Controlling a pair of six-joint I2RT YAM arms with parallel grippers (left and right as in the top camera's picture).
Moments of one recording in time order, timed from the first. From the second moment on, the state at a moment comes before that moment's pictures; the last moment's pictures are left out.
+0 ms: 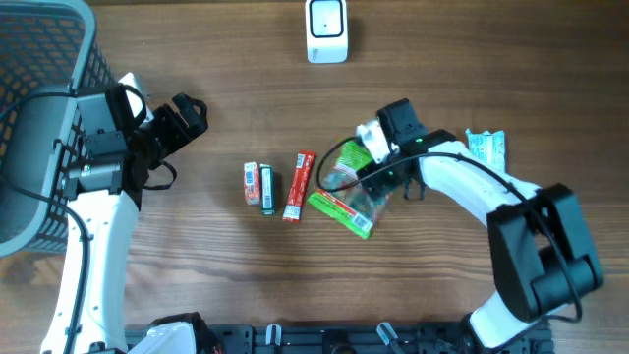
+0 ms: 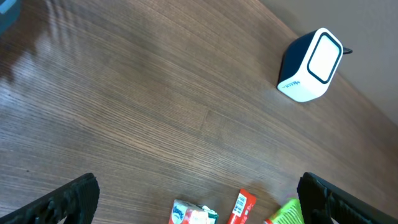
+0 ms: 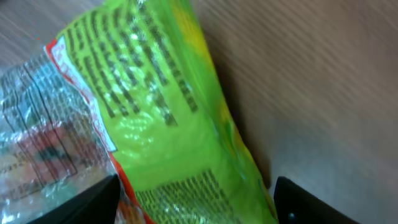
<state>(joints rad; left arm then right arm) 0.15 1.30 1.03 -0.55 0.27 -0.47 0.39 1.79 1.01 -0.54 -0.10 -0.19</state>
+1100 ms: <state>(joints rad) 0.14 1.30 1.03 -0.58 0.35 -0.51 0.38 1.62 1.01 -0.67 -0.16 -0.15</state>
